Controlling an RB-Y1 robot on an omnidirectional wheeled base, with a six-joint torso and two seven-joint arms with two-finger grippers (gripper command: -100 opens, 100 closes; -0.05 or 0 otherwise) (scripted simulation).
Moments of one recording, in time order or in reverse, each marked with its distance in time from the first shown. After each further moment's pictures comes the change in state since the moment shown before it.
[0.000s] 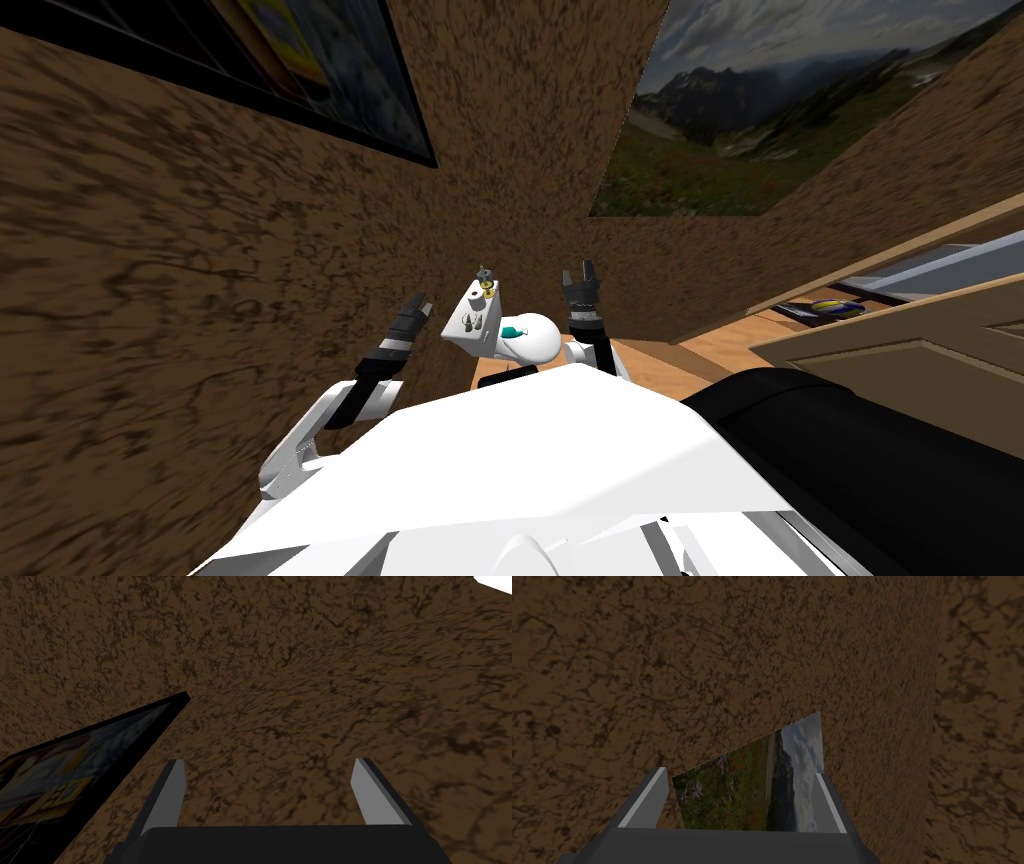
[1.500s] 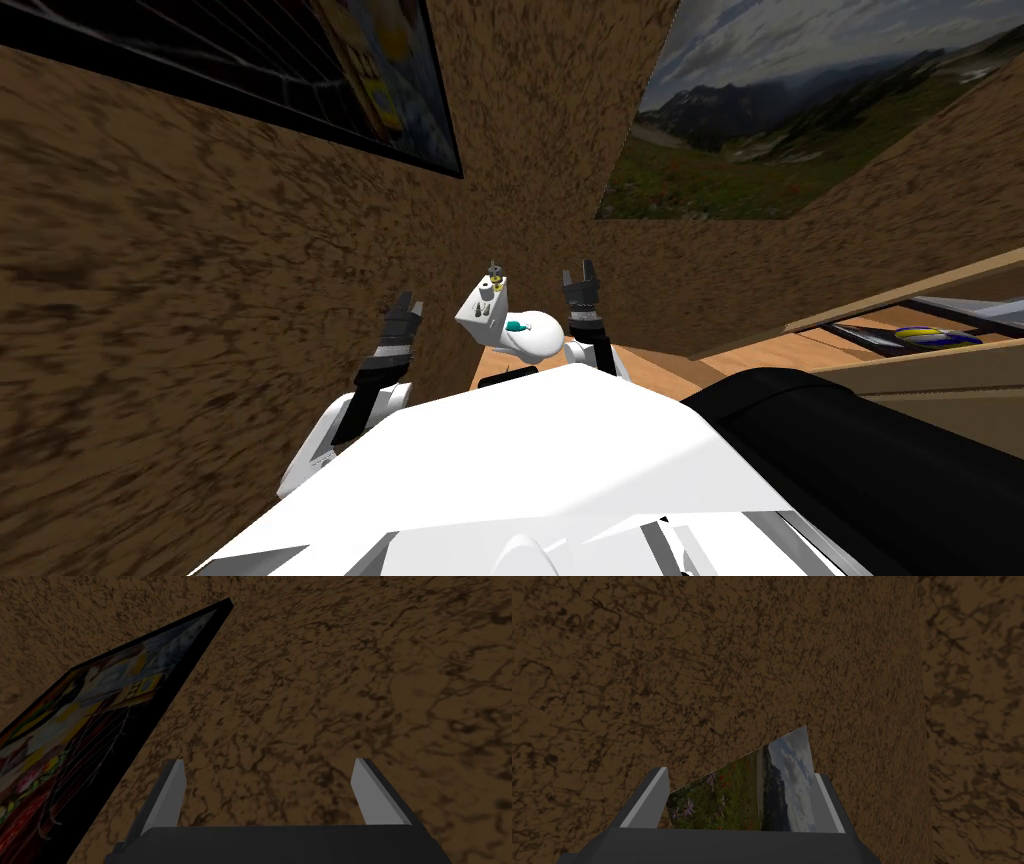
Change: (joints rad) left arm 0.057 -0.231 0.046 -0.045 0.001 -0.091 -0.132; right arm 0.000 0.000 0.000 0.000 0.000 0.000 0.000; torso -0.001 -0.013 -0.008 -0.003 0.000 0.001
